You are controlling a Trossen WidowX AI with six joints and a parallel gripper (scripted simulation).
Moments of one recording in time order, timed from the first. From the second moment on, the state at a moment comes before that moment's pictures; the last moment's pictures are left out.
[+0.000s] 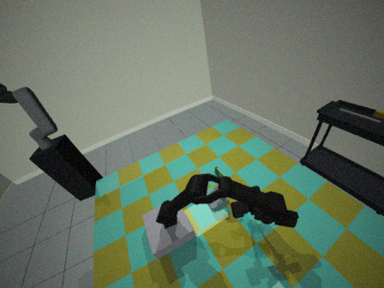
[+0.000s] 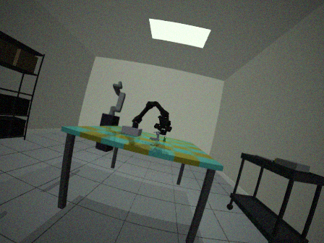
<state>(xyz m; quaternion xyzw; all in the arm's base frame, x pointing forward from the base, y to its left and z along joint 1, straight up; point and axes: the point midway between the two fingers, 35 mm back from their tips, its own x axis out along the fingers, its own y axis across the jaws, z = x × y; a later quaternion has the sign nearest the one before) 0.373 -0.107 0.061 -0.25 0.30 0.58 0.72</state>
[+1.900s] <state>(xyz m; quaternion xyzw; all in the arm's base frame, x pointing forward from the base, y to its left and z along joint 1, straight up) 0.321 -0.013 0.109 -0.09 0.64 0.42 0.63</state>
